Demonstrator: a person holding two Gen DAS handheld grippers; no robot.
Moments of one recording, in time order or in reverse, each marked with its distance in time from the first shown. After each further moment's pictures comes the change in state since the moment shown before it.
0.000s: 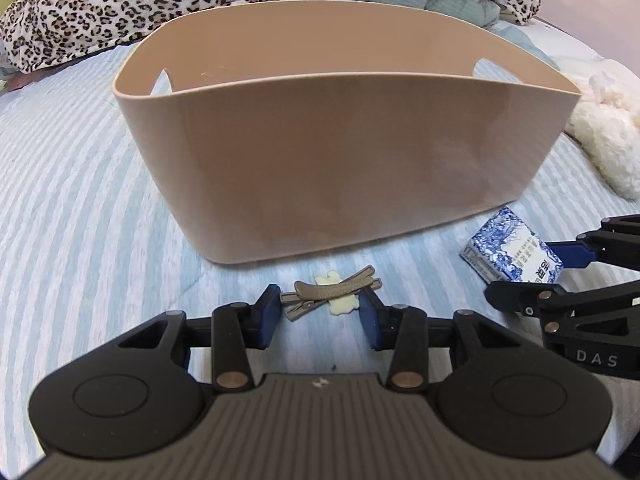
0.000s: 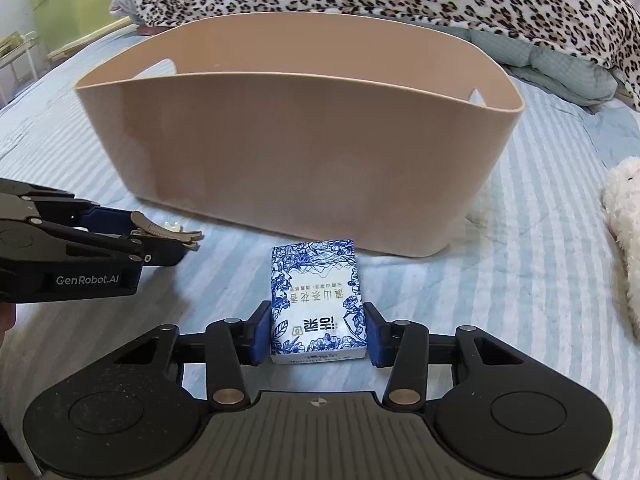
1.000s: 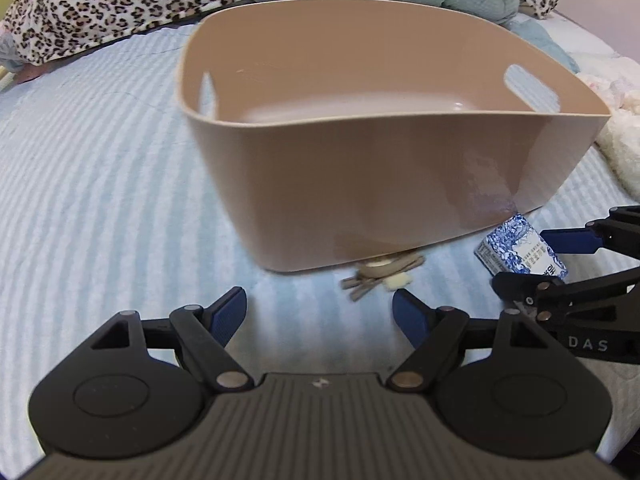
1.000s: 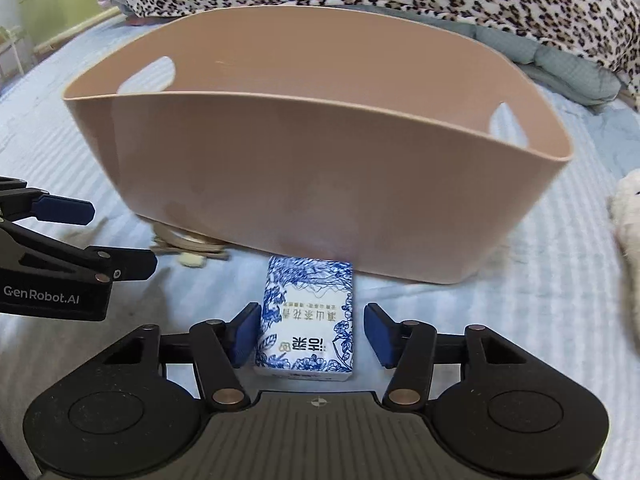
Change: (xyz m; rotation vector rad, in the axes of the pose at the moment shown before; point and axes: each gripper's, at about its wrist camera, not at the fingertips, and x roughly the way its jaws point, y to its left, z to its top) left arm -0.003 0.032 0.015 -0.003 0.059 0.023; right arm 0.010 0.018 0.026 0.011 0.049 -0.049
